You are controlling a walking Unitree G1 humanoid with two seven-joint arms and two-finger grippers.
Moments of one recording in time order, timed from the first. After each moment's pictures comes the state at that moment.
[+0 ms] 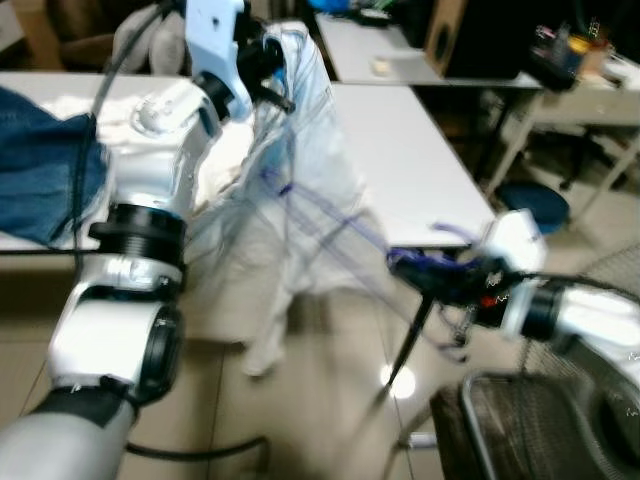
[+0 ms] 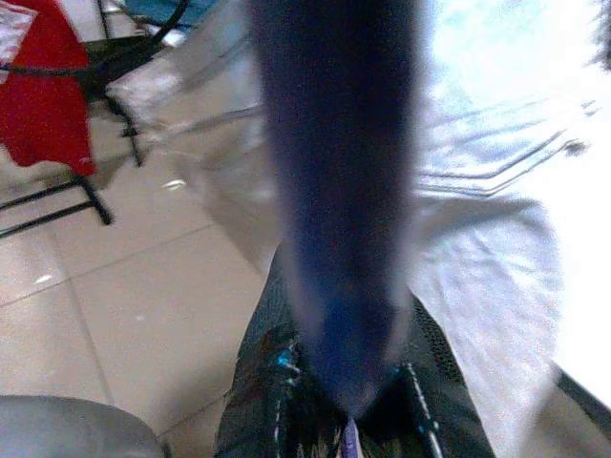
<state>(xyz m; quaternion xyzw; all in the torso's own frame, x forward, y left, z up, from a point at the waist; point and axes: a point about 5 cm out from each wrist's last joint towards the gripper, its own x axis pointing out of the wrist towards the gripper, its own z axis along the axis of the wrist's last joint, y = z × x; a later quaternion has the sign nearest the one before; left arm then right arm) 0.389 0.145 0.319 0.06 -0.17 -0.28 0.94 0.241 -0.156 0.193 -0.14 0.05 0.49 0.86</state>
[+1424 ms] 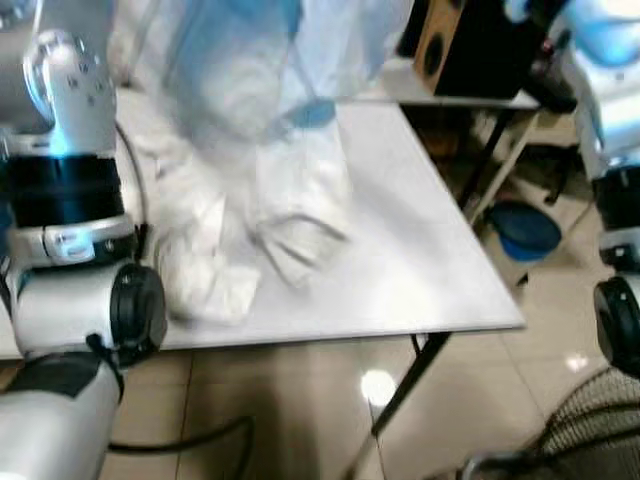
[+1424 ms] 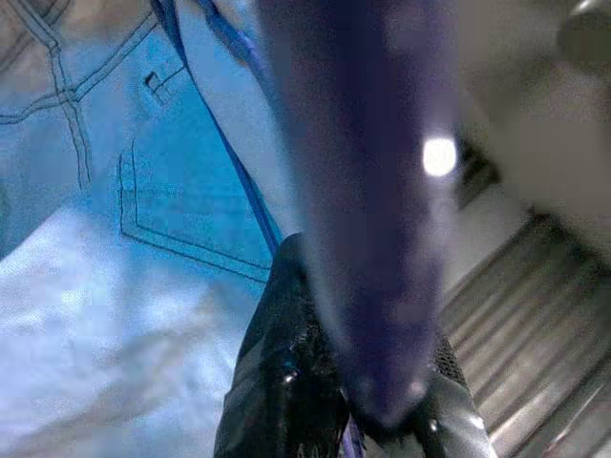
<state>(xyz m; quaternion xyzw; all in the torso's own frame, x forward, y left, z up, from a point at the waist) 0.323 0.163 0.441 -0.01 -0.42 -0.26 0.87 0.365 -0.147 0.390 -0.35 -0.37 0.18 0.84</state>
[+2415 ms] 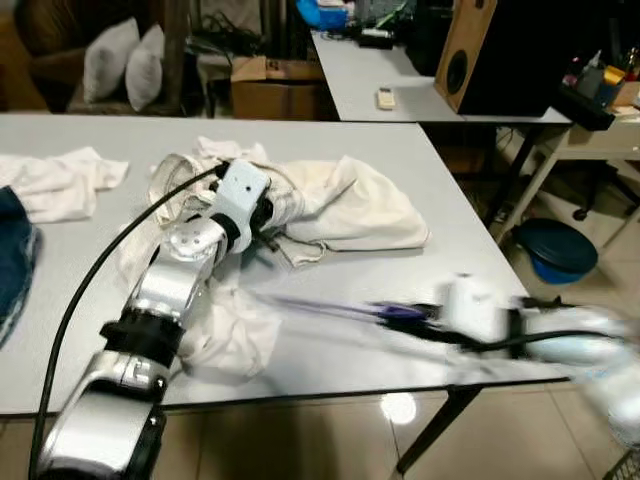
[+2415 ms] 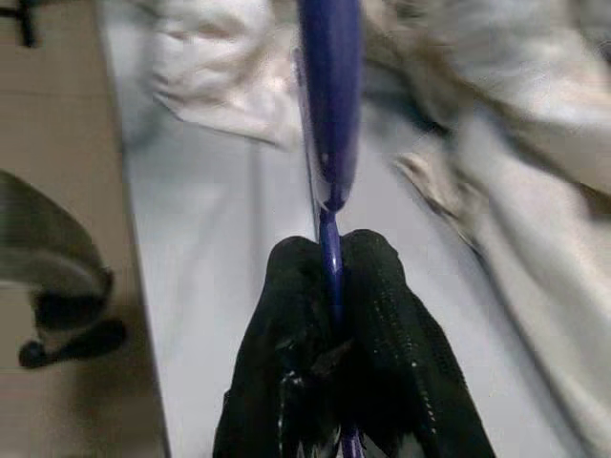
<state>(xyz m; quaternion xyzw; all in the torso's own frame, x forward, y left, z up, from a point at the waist) 0.367 0.157 0.153 0.17 0.08 -0.26 0.95 0.238 -0.177 0.168 -0.32 0.04 0.55 0.77</state>
